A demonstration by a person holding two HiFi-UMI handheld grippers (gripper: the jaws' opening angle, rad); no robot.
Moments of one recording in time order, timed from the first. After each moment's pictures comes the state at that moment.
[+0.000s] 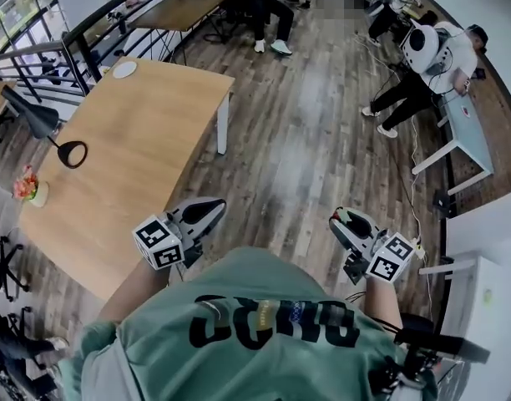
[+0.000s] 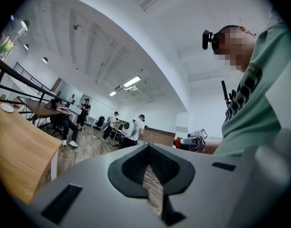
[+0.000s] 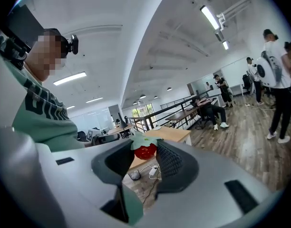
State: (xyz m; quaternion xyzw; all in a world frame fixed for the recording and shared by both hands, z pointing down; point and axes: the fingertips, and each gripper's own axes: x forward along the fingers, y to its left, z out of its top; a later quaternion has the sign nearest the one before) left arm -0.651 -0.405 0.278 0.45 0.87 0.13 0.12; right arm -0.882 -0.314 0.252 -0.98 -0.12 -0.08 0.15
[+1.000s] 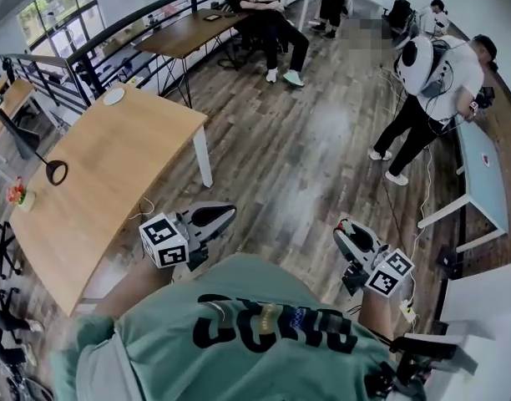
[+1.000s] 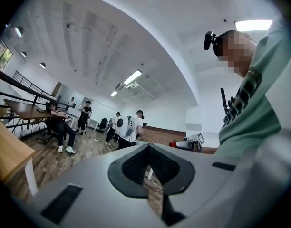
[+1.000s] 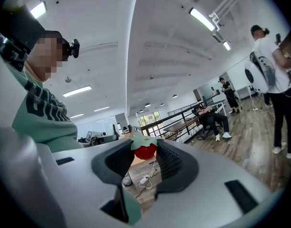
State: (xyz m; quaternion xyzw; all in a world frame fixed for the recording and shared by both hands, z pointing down) left arm -0.820 -0.115 0.247 0.48 0.86 0.12 0.10; right arm -1.035 -0.002 0.245 -0.99 -0.07 -0.02 0.15
